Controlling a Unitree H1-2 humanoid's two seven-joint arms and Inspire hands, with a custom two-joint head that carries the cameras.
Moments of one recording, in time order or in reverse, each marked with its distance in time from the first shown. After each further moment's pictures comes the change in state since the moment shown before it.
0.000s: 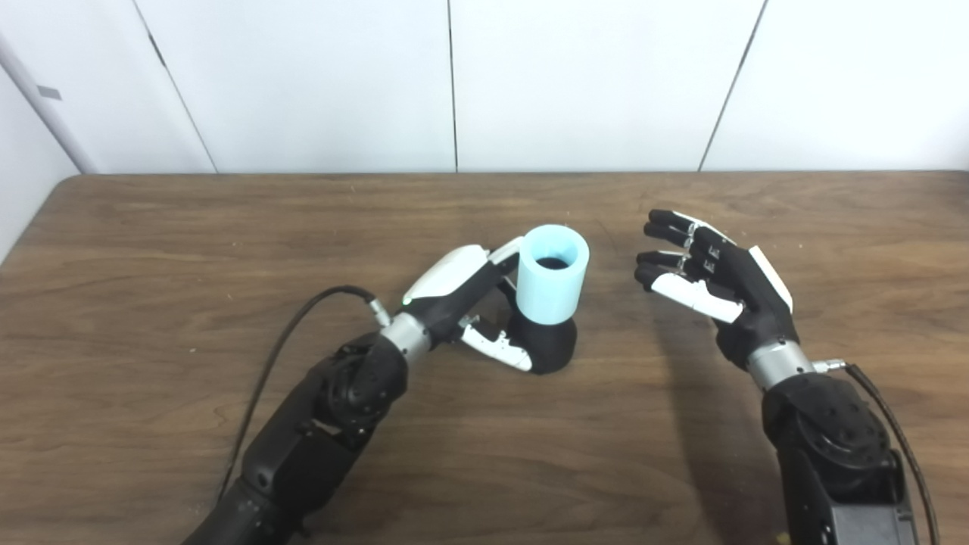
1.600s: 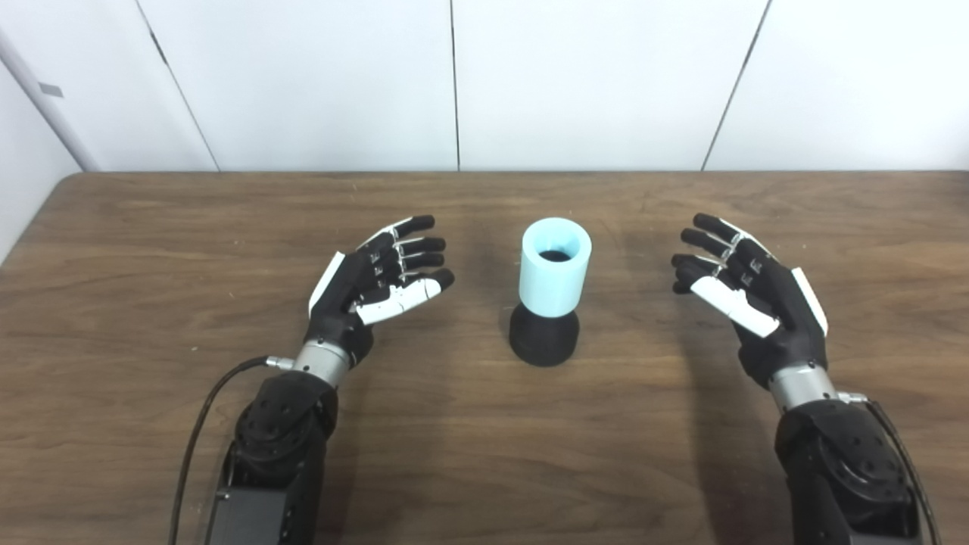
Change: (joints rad) left arm 0.164 -0.160 0.398 -0.192 -0.524 0.222 0.085; right arm 0.067 0.055 -0.074 -0.022 0.102 -0.056 -0.095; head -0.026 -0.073
